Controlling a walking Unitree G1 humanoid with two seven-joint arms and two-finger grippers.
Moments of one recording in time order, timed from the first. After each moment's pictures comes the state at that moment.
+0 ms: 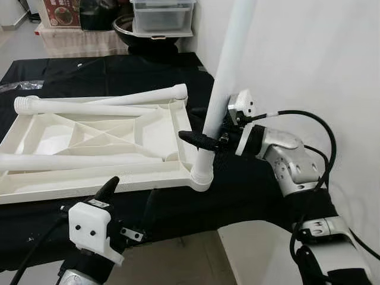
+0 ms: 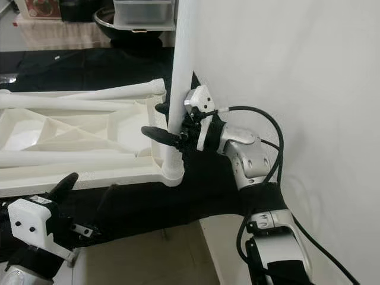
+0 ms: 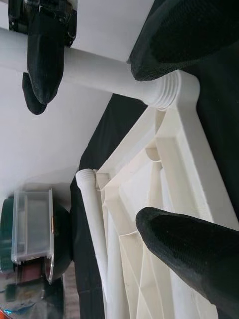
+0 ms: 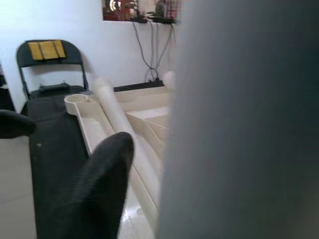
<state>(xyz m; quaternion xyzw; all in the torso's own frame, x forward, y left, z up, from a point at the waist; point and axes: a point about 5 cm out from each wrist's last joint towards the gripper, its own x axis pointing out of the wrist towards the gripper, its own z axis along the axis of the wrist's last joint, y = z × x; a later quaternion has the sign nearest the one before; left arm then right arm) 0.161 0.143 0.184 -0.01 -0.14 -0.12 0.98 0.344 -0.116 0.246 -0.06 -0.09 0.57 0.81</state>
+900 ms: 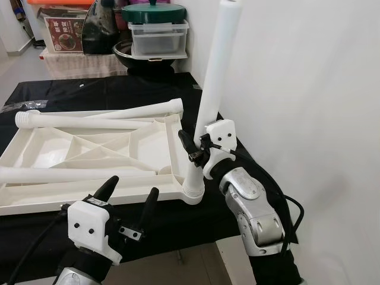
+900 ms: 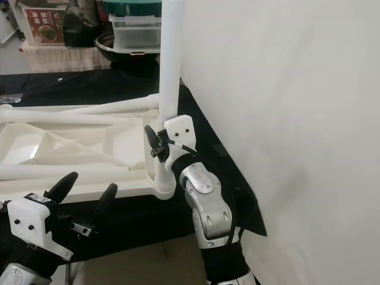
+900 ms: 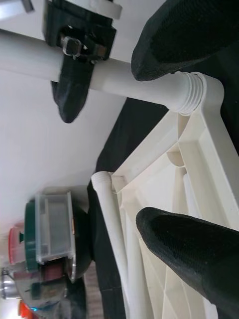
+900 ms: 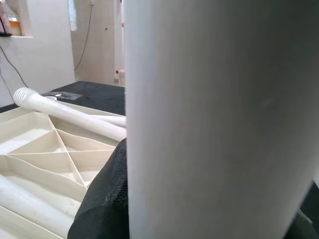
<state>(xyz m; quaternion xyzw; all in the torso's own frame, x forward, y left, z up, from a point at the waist) 0.169 0.148 0.185 -0.01 -0.14 -0.11 0.98 0.309 -0.062 0.212 -0.03 -0.09 0.25 0.96</state>
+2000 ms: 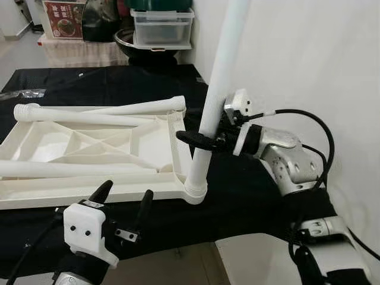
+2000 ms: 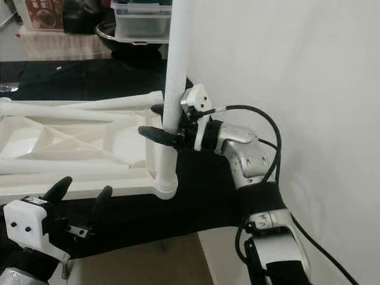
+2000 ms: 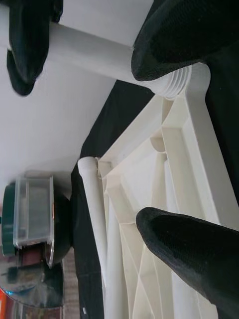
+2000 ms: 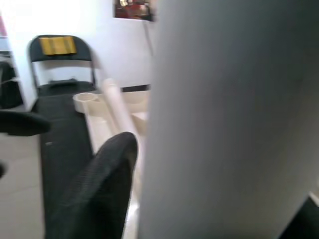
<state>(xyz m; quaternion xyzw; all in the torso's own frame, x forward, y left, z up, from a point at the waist) 0.163 0.150 0.184 -0.01 -0.13 -0.10 0.99 0.347 -0.119 0.256 -0.06 -0.09 0.58 0.80</state>
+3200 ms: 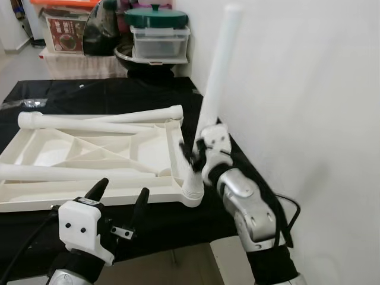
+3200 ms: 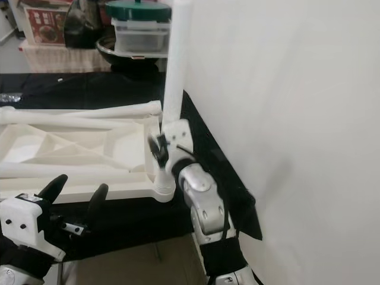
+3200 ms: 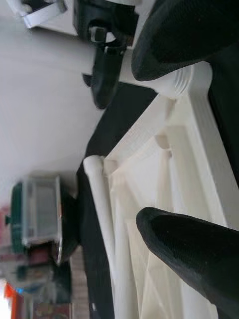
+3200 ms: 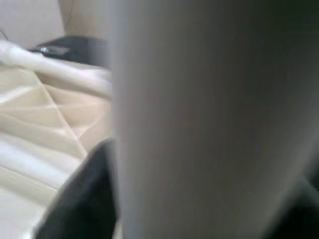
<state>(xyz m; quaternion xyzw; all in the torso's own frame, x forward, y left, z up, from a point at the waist) 0.166 0.156 0.187 0.00 -0.13 -0.09 0.99 0.323 -0.067 0.189 -0.01 -0.01 0.25 0.97</state>
